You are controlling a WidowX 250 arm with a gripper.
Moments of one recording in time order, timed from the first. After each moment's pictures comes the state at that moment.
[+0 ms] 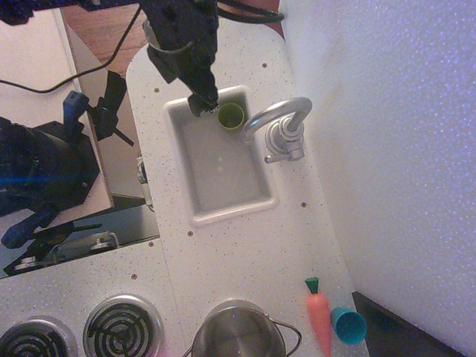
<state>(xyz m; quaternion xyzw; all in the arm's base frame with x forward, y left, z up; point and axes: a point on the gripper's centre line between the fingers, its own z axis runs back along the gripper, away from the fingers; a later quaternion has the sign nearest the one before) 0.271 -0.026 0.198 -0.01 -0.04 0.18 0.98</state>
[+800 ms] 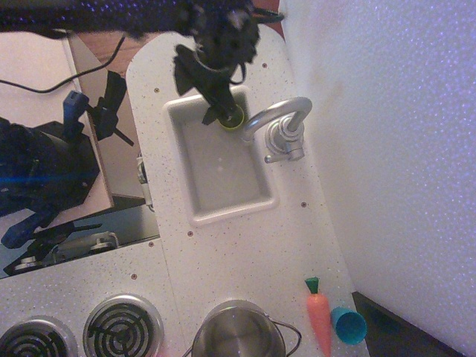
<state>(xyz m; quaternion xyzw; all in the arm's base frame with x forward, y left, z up) 0.285 -0.018 0.126 0.02 0.10 0.18 0.98</state>
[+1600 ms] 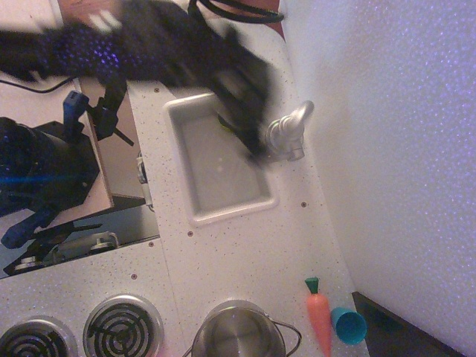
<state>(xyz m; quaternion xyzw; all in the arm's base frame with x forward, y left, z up) 0.326 -0.106 0.152 -0.07 -0.09 0.05 0.99</state>
